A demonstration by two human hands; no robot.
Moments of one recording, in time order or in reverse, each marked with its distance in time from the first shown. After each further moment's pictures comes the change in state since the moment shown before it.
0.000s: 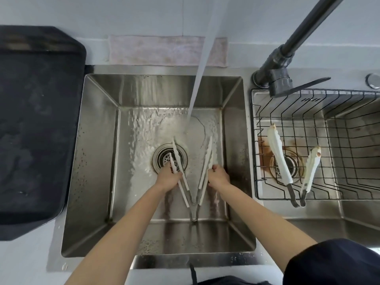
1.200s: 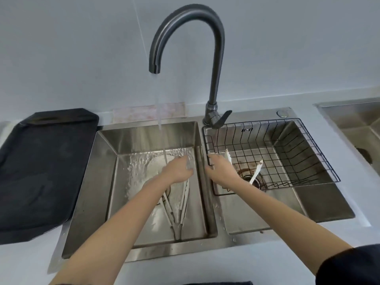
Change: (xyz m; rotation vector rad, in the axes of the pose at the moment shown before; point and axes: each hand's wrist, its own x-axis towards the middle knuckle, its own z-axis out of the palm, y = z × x) left_hand -0.129 0.108 0.042 0.819 0.108 0.561; right_hand -0.122 -0.001 -0.134 -0.409 0.259 -0.714
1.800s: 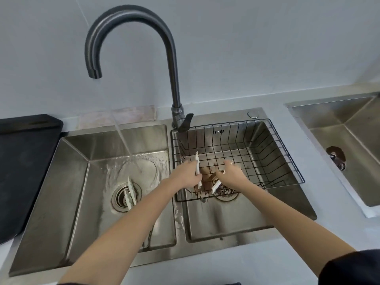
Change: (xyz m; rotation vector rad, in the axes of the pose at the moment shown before) left_hand 0.036 0.104 0.055 0.107 -0.054 0.108; right_hand 0.001 0.118 -0.055 0.054 -0.070 0.299
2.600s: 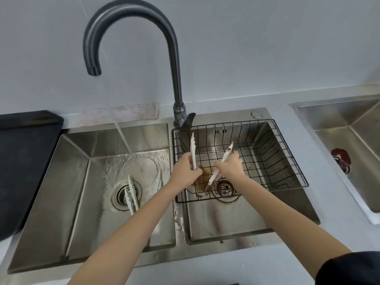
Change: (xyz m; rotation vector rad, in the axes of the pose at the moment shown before) left_hand -0.013 0.006 -0.002 -0.511 0.278 -0.071; right_hand 0.002 -0.026 -0.010 0.485 0.153 0.126
